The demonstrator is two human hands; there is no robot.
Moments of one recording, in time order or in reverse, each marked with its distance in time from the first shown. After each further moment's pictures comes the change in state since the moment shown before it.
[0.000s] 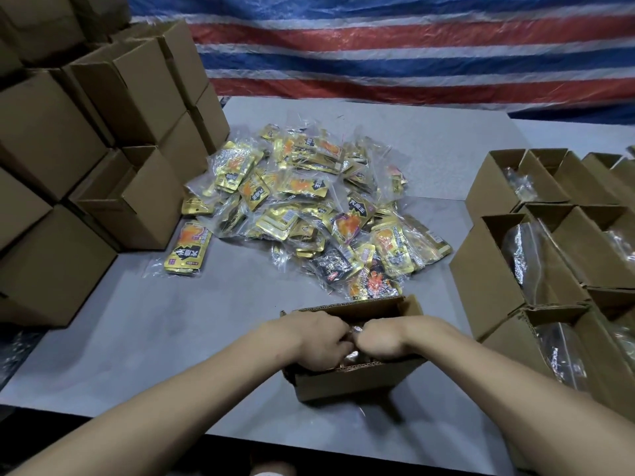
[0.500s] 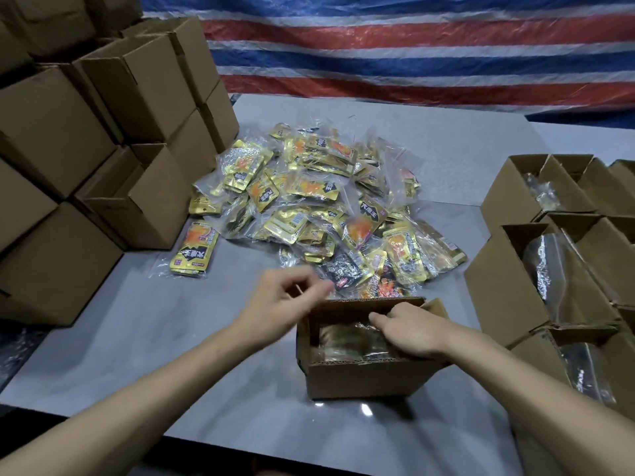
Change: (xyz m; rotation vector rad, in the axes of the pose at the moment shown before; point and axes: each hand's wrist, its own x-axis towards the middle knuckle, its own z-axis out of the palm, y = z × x) left_hand -0.018 -0.059 -0.005 -0.879 0.845 0.319; right_hand 0.009 0.032 -0.013 0.343 0.345 -0.055
